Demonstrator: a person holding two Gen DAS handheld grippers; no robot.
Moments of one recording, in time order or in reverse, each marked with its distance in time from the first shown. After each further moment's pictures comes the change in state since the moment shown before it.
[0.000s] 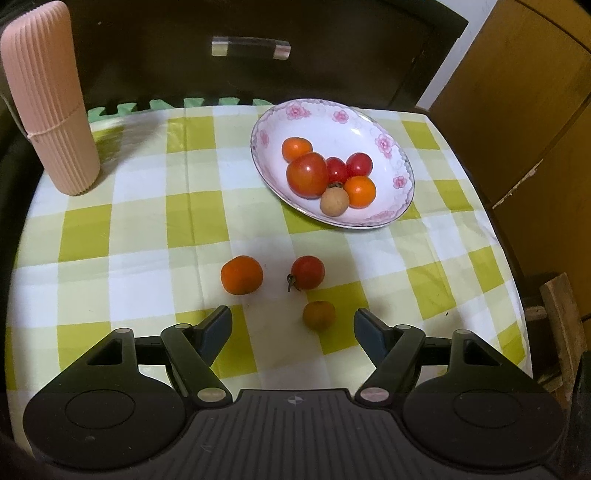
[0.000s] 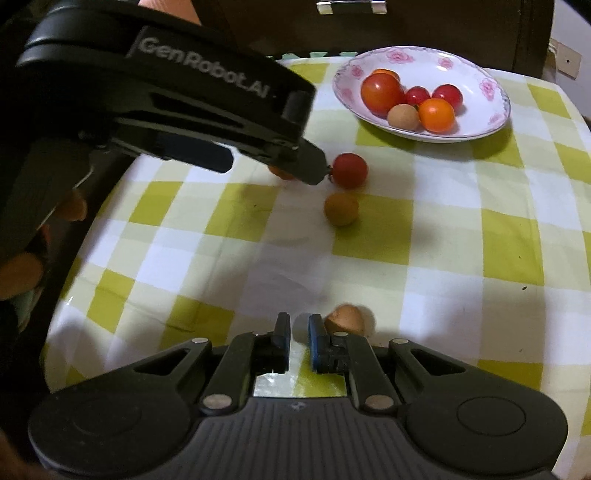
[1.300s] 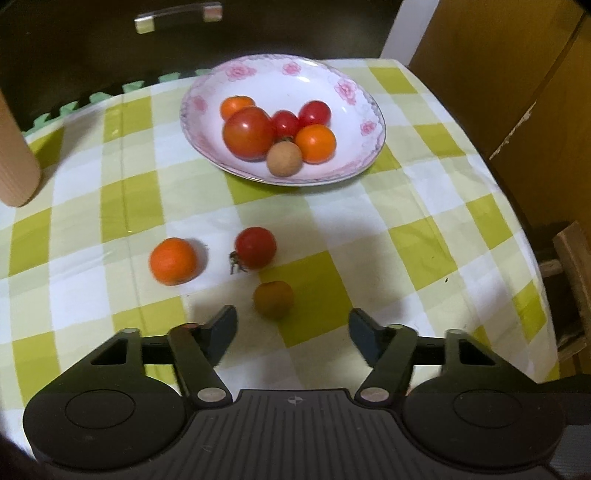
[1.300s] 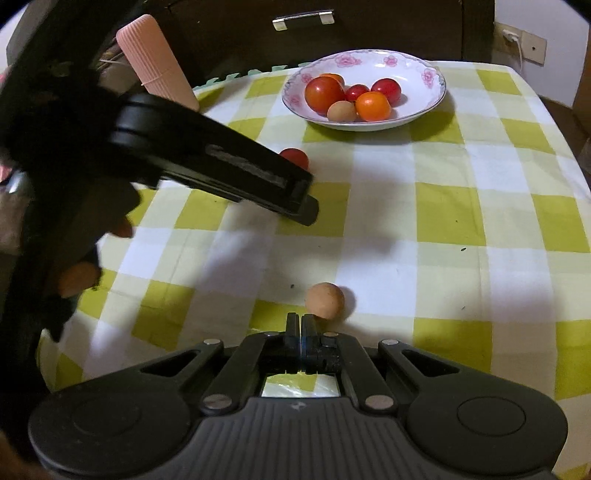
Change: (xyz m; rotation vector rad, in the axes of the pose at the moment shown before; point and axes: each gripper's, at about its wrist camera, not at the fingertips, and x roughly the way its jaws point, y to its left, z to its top) left arm 0.050 -0.042 -0.012 0.144 0.067 0.026; right arm -0.028 -0.035 -0.031 0.046 -0.054 -0.006
